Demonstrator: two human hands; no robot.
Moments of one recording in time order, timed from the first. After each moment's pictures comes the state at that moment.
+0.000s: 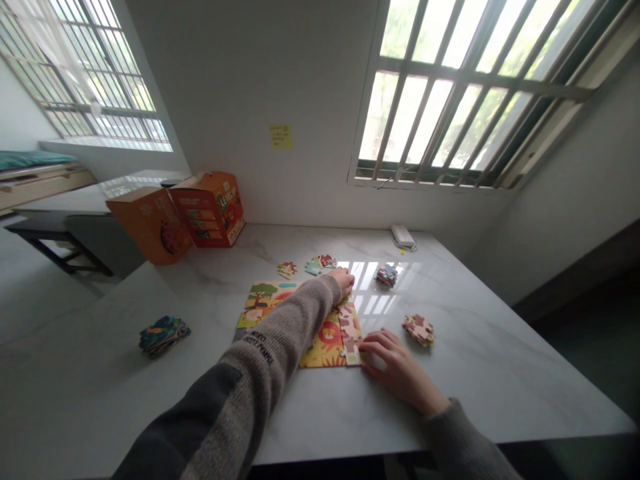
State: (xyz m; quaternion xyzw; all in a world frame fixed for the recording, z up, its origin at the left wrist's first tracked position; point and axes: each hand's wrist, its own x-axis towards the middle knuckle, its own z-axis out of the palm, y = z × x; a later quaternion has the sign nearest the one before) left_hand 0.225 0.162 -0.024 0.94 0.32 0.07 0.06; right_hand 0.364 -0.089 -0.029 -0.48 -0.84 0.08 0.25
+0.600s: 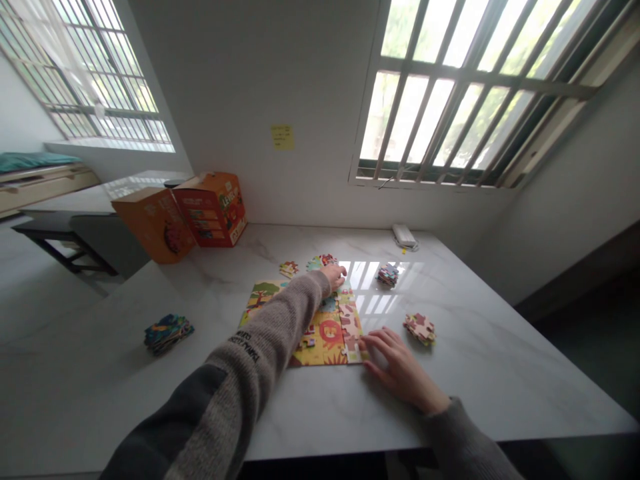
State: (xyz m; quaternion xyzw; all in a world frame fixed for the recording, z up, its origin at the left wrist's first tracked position) left_hand 0.196 0.179 -0.022 0.93 0.35 0.10 0.10; right_hand 0.360 -0.093 -0.023 -0.51 -0.82 0.08 0.24
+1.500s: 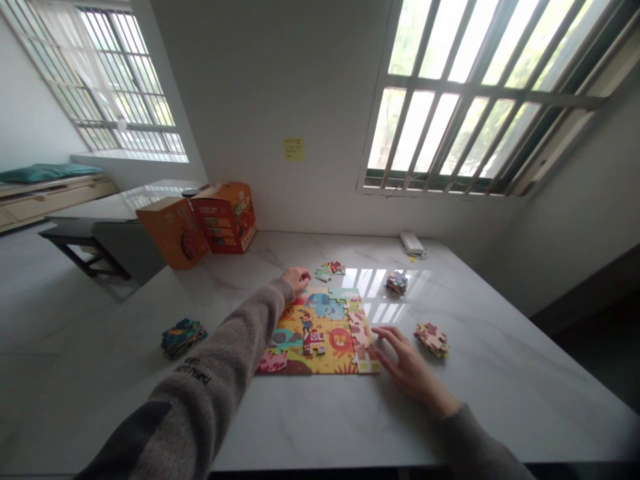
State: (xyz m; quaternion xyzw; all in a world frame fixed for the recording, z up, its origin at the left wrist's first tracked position) left_hand 0.066 0.184 -0.007 0.86 0.46 0.17 0.10; right_hand 0.360 -0.074 -0.026 -0.54 -0.77 0.13 0.31
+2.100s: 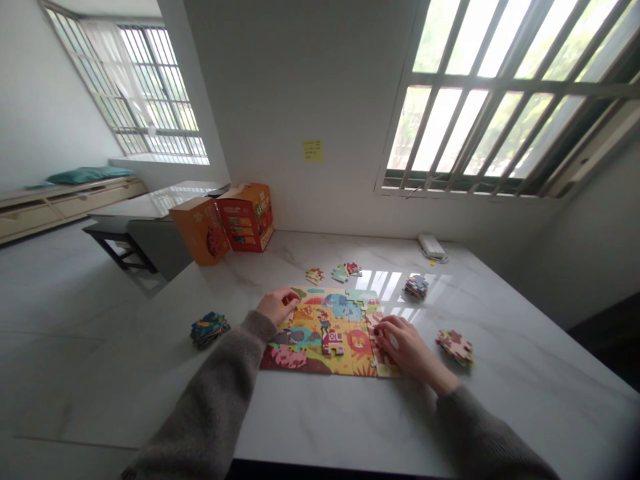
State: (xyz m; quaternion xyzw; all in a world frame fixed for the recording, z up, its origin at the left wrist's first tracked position) left_hand -0.024 0.081 0.000 0.78 0.49 0.34 0.18; right_hand 0.340 -0.027 -0.026 -0.53 -0.81 0.06 0.22
